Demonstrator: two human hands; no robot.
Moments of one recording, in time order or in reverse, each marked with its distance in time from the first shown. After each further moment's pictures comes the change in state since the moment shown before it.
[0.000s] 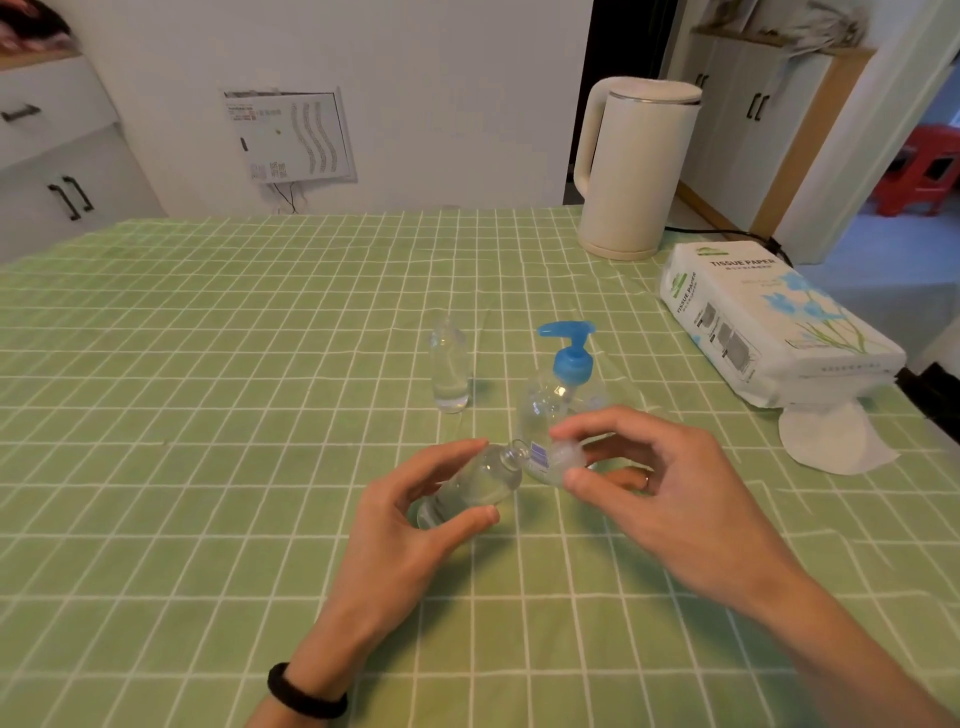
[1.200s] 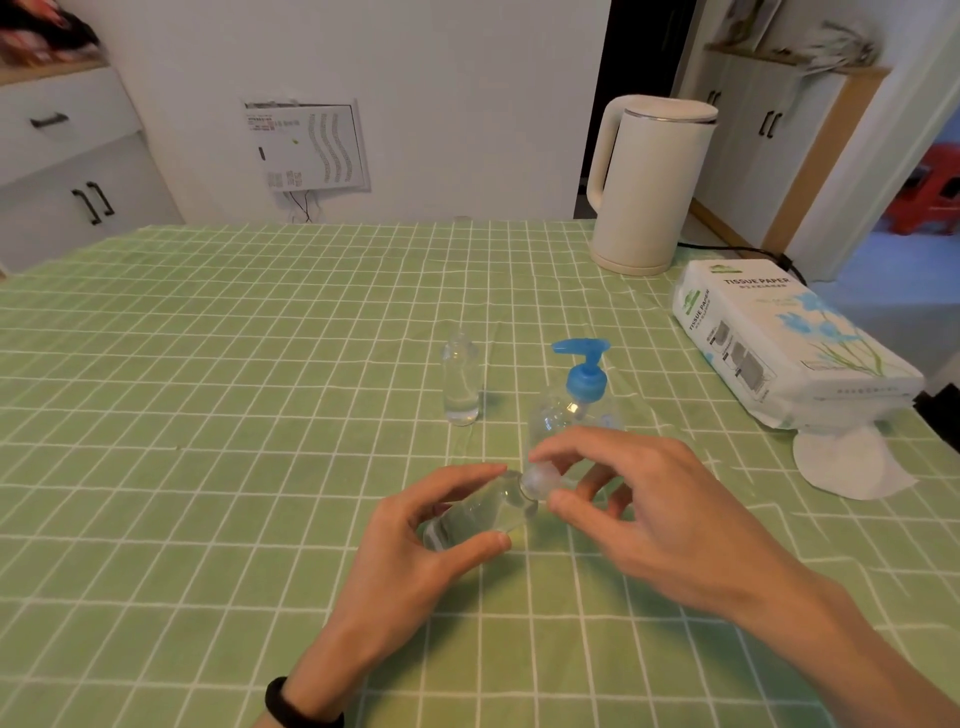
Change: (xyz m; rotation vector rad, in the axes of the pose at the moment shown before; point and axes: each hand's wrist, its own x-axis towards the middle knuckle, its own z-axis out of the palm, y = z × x) left_hand -0.002 0.004 -0.005 0.100 -0.054 -0.051; right_hand 0.013 -0.013 0.005 -0.474 -0.194 -0.121
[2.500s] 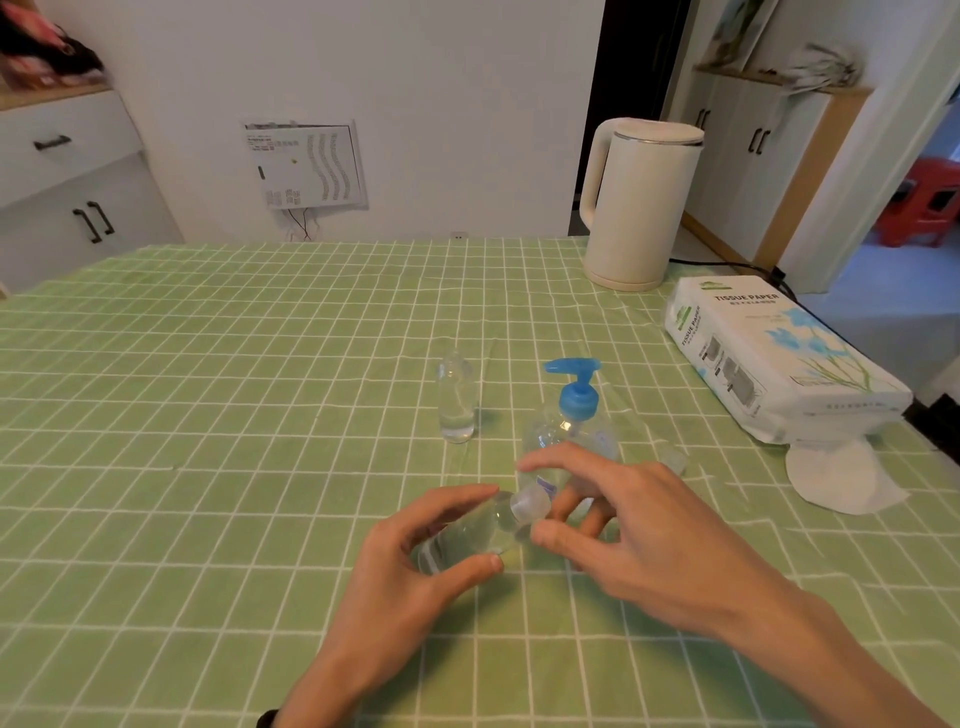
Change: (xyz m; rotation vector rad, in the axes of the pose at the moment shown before) left_hand -0.002 0.003 0.000 -0.048 0.010 0.002; right_hand 0.000 -0.003 0.000 0.005 -0.073 0.082
